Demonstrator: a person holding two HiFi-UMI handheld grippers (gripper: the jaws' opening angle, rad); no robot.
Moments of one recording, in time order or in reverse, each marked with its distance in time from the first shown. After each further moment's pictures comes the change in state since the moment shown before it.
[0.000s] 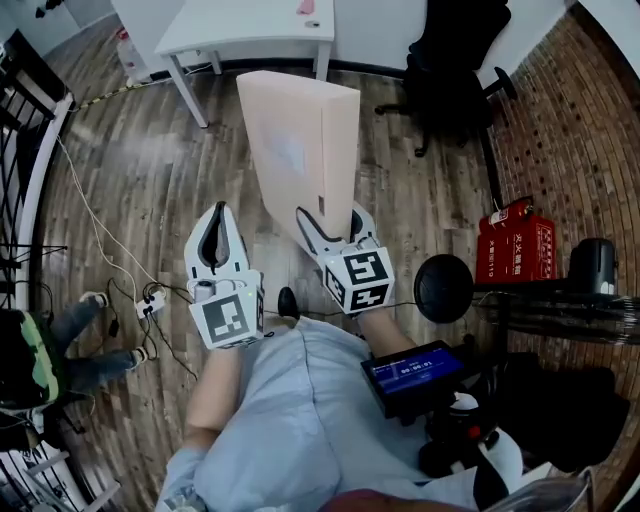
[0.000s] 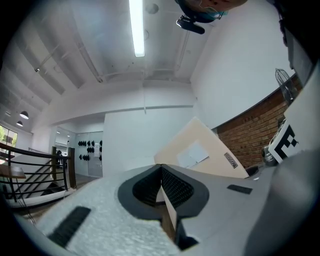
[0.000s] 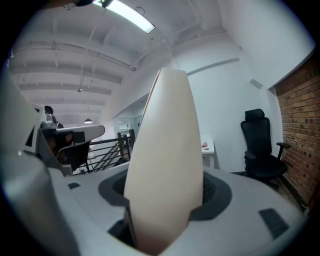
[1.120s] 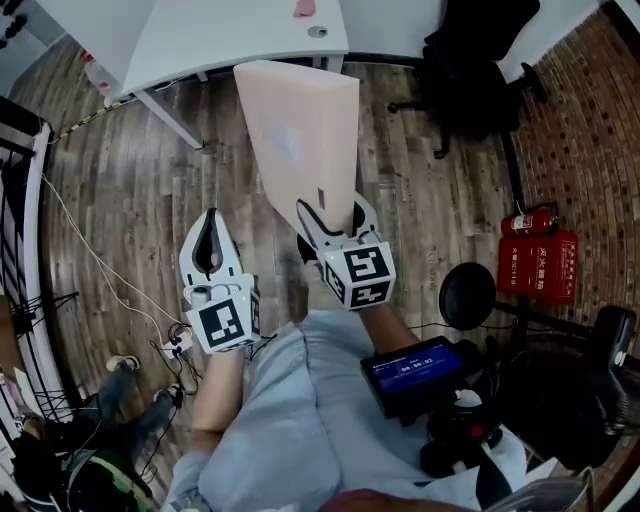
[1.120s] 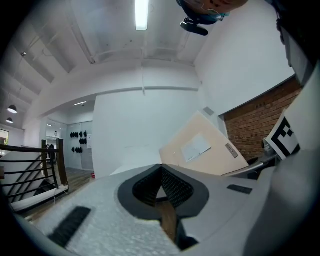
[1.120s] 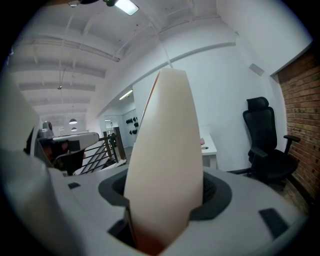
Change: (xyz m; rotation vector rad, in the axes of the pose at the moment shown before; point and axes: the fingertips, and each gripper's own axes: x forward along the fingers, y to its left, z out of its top) left arm 0.294 0.105 -0.091 0.011 0.112 -0.071; right arm 0.286 -0.109 0.039 0.077 0.052 -0.100
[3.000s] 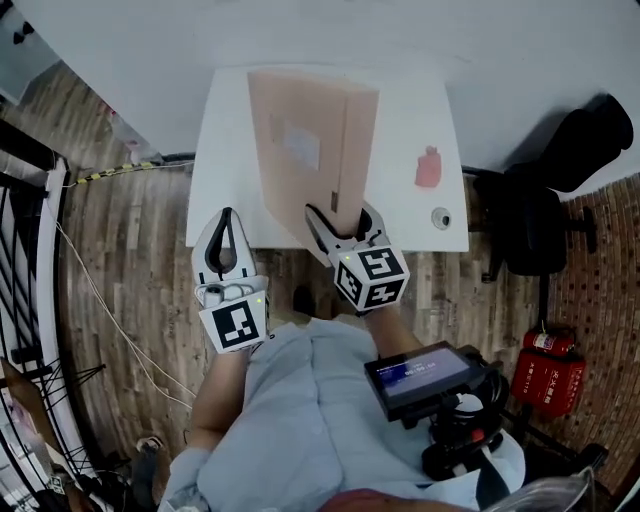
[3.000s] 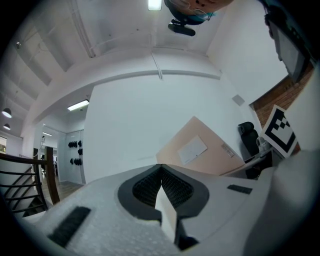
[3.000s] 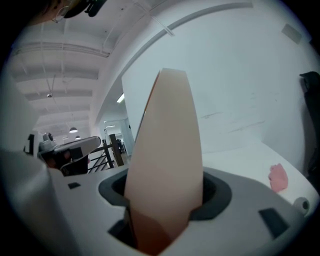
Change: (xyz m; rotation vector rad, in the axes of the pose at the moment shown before) left arm 0.525 0.358 0.003 0.045 -0.082 0.051; right arm 0.620 0.001 0.210 0.056 -0.017 0.113
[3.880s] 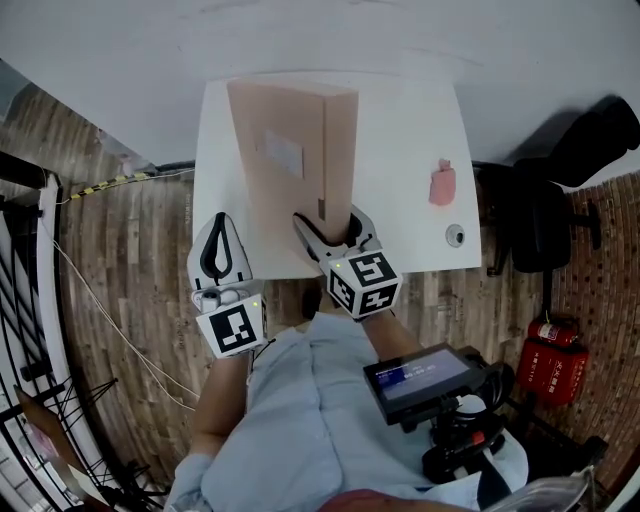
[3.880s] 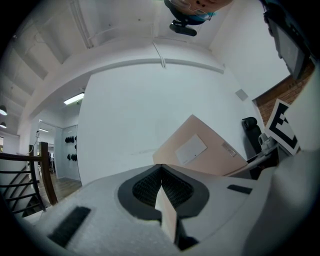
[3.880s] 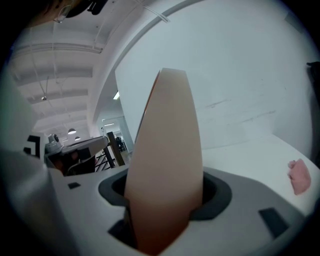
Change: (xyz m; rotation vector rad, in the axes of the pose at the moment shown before) left arm 0.088 0.035 -0.031 0.002 0.066 -0.029; right arm 0.086 -0.009 0.005 0.049 0.059 0.013
